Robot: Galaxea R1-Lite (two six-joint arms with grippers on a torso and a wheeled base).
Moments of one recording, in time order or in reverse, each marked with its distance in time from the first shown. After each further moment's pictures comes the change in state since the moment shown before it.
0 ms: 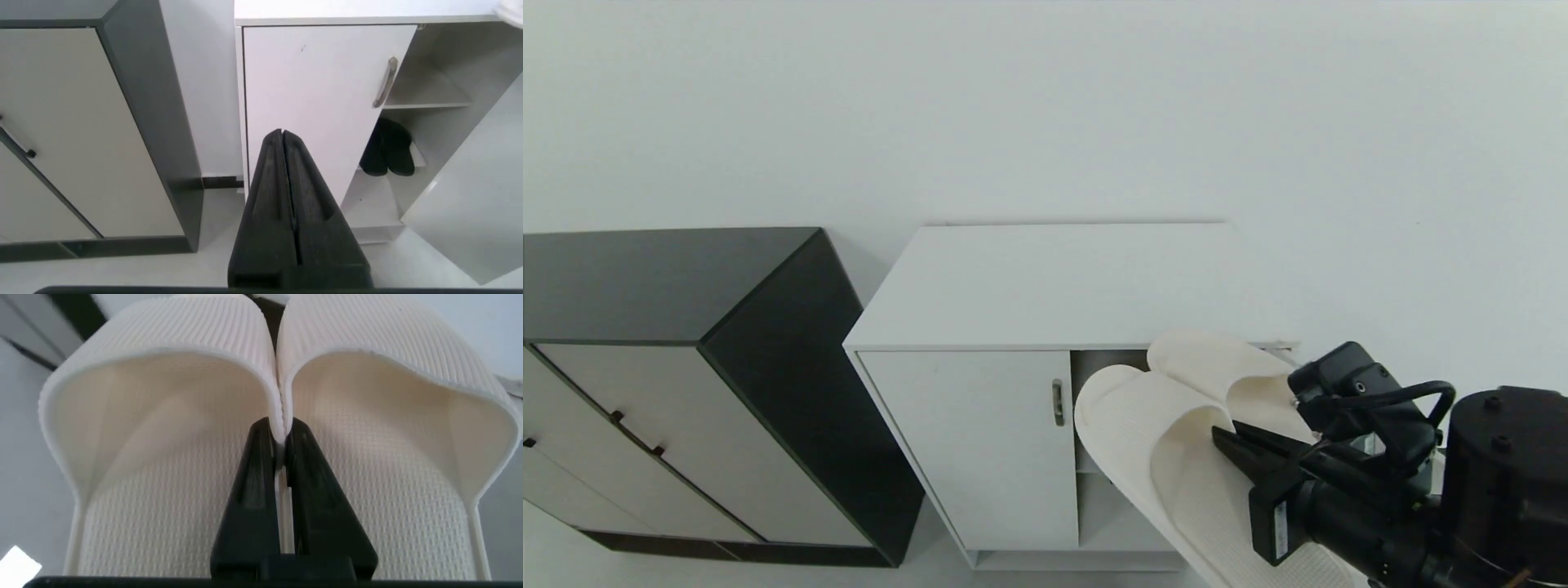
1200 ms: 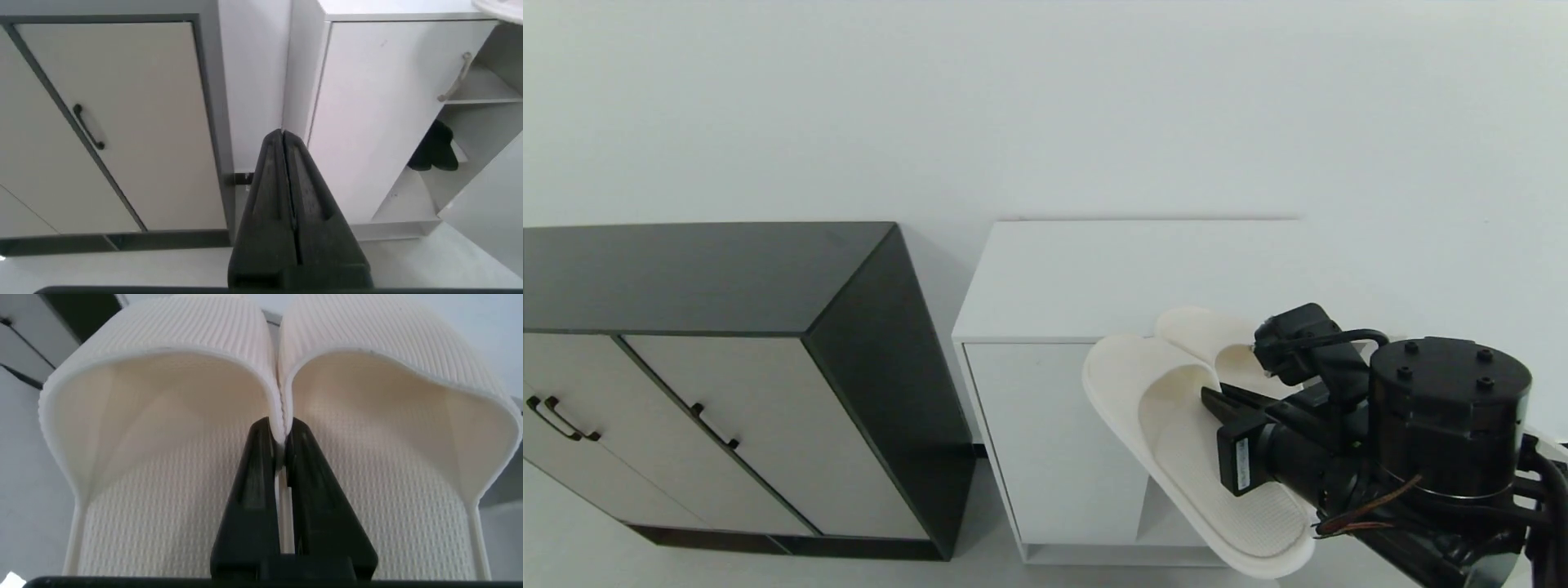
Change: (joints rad) left arm 0.000 0.000 0.000 0.000 0.000 0.000; right arm -0.071 0.112 -0.118 -0.003 -0.016 0.004
